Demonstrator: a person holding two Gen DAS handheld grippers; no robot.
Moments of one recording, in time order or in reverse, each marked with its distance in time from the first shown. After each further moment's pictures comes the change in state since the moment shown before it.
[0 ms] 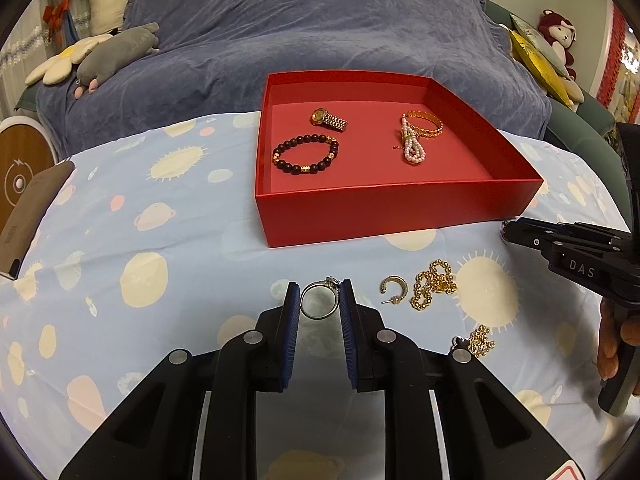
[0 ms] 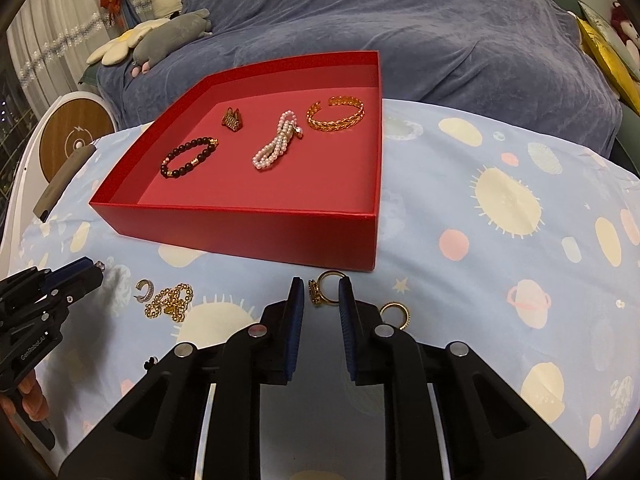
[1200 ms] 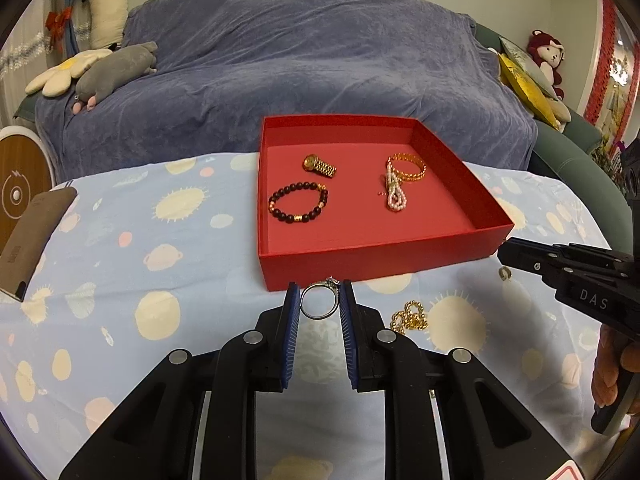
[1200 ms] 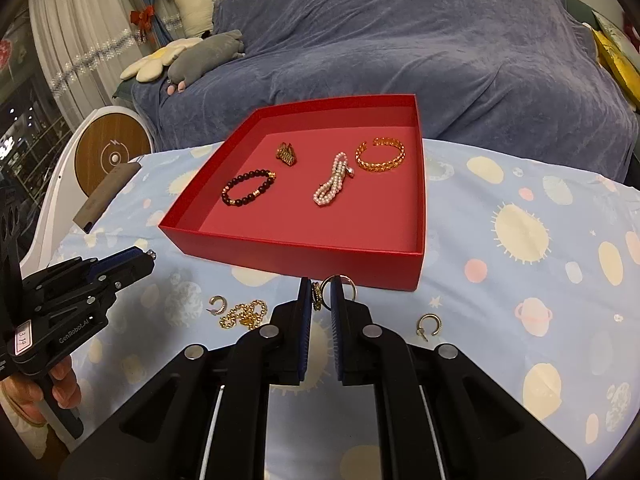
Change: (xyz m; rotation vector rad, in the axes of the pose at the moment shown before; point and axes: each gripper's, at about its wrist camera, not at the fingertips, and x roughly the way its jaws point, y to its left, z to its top) left arm -0.038 -0.001 0.024 -0.010 -0.091 -0.050; right arm -0.052 0.023 0.017 -0.005 -0.084 0.128
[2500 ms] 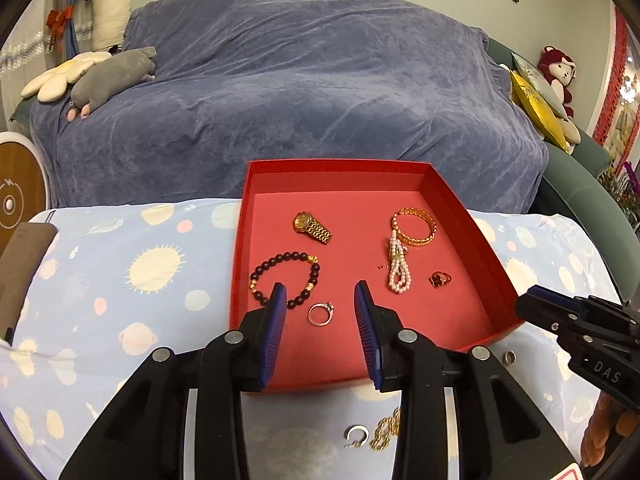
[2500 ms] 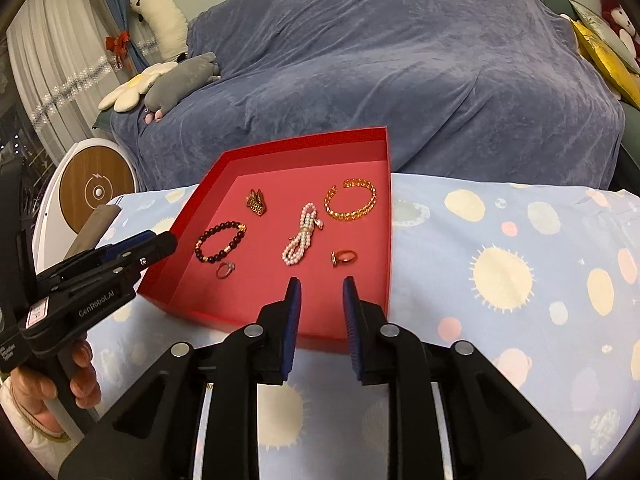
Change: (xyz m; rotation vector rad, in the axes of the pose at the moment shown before) left arm 0.039 -0.002 0.064 -0.038 -0.019 0.013; right arm 0.001 -0.023 0.029 0.074 -0.029 -0.045
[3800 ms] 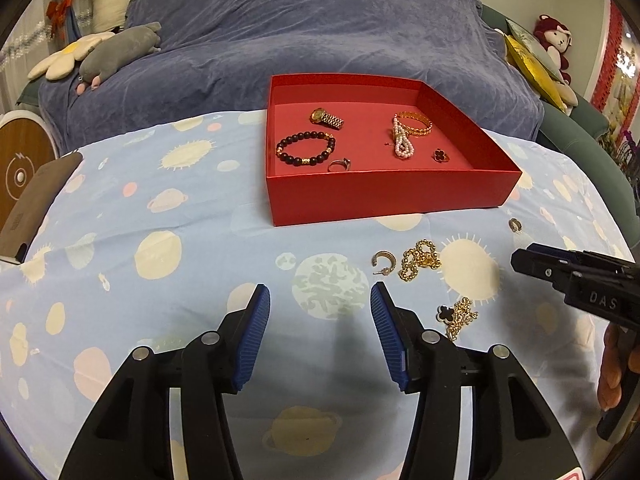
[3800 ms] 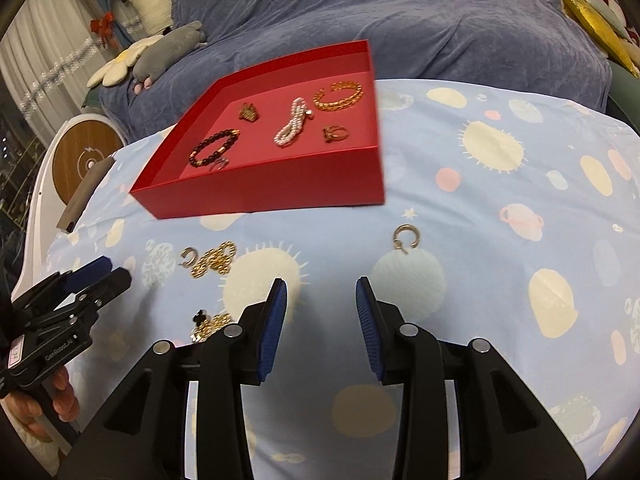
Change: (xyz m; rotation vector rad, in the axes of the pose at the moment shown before) left arm -0.034 0.010 -0.105 0.034 0.102 0.019; right arm 0.004 0.014 -0.084 0.015 0.129 -0.004
